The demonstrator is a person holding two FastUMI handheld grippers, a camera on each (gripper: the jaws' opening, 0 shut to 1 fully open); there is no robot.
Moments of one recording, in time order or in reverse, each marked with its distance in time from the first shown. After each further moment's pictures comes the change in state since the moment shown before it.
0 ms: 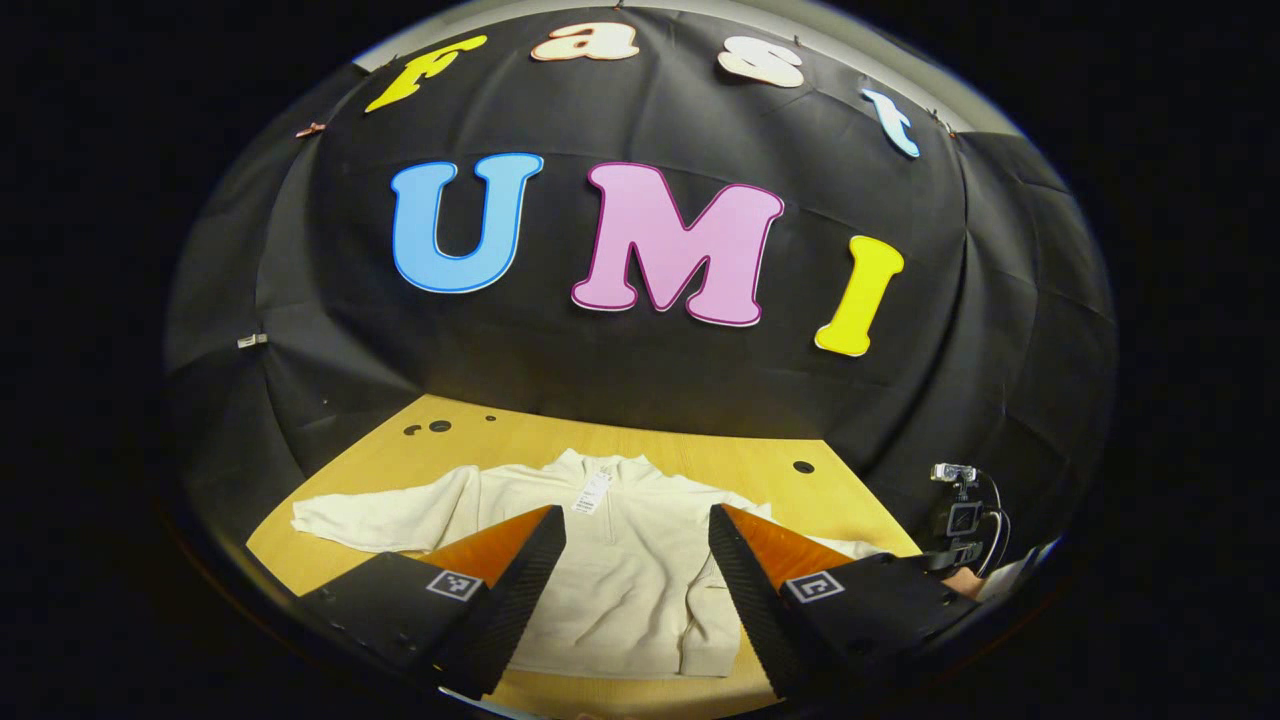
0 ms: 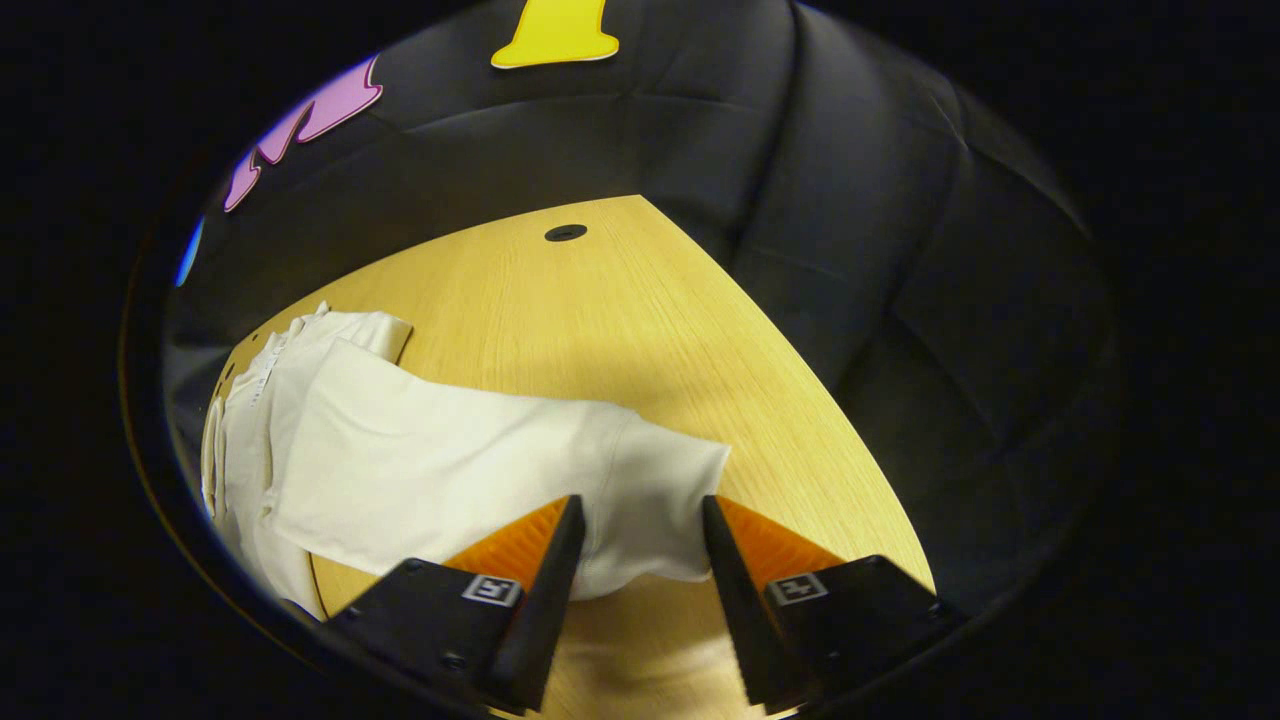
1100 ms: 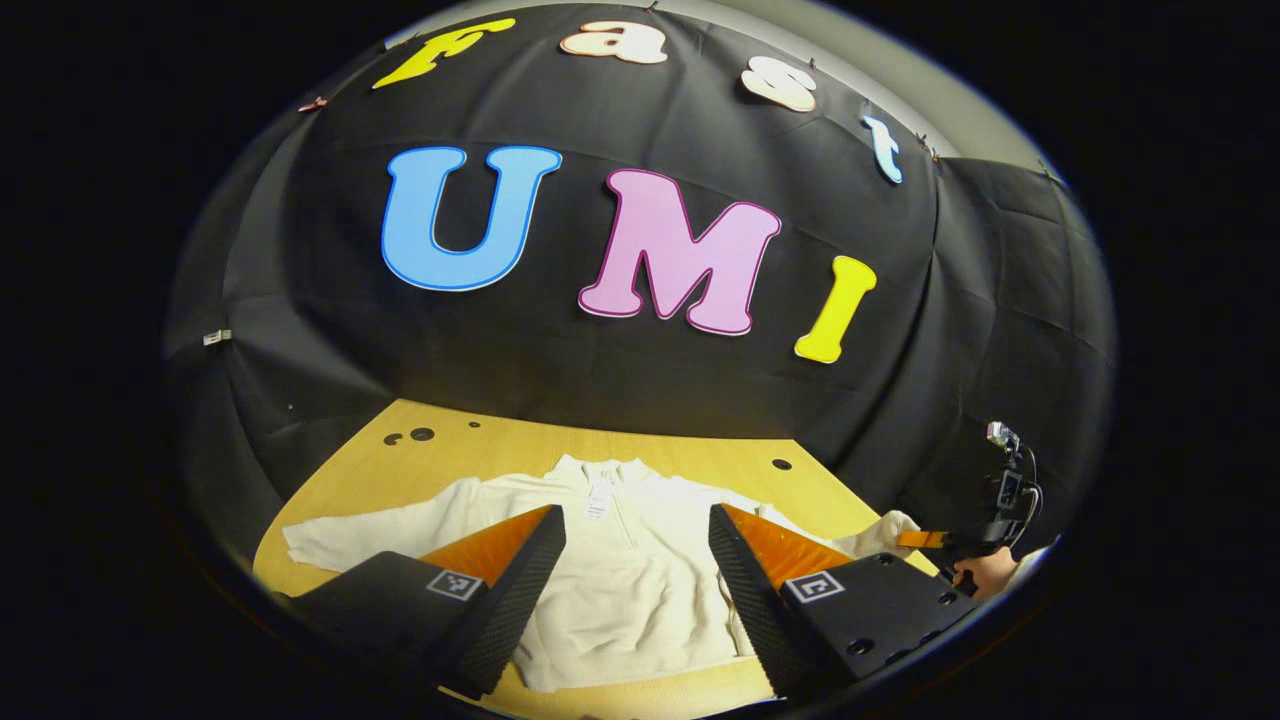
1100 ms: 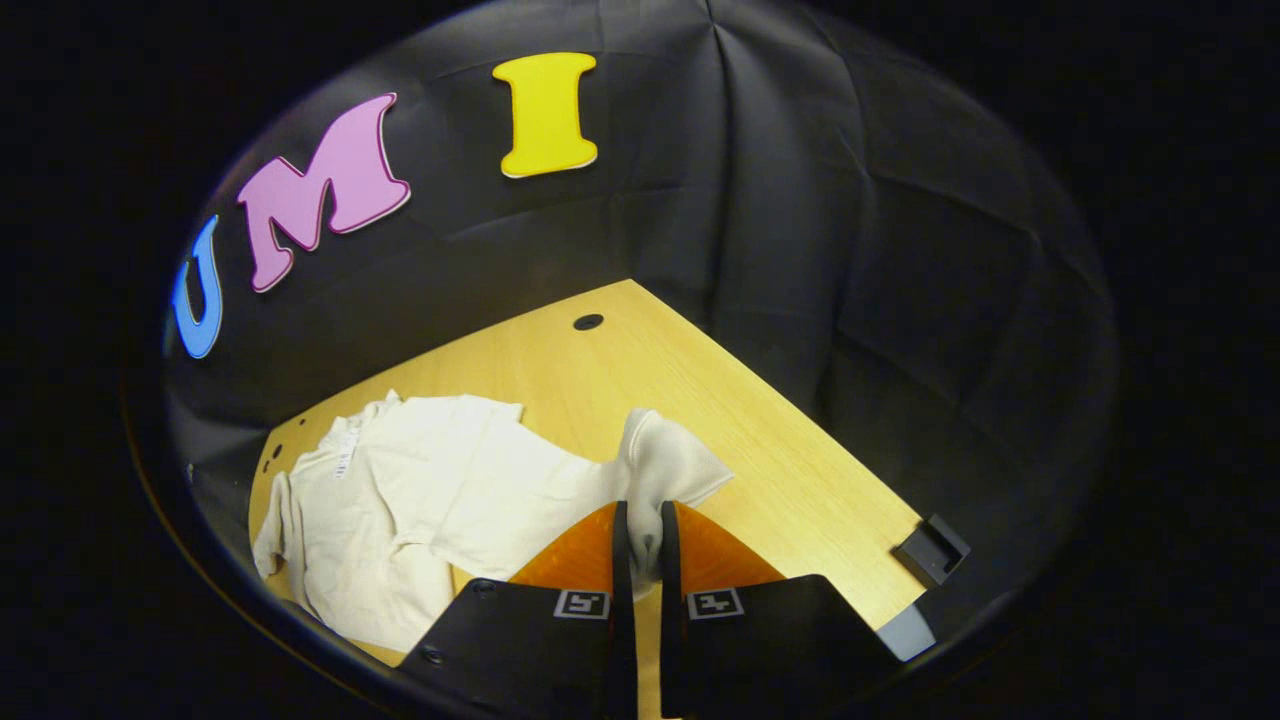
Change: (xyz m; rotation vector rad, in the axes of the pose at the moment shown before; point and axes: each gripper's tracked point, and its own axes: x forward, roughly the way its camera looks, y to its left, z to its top) left arm -0.009 0.088 0.011 0.008 -0.008 -0.188; right arm -0.158 0.072 0.019 0.174 -0.241 0.024
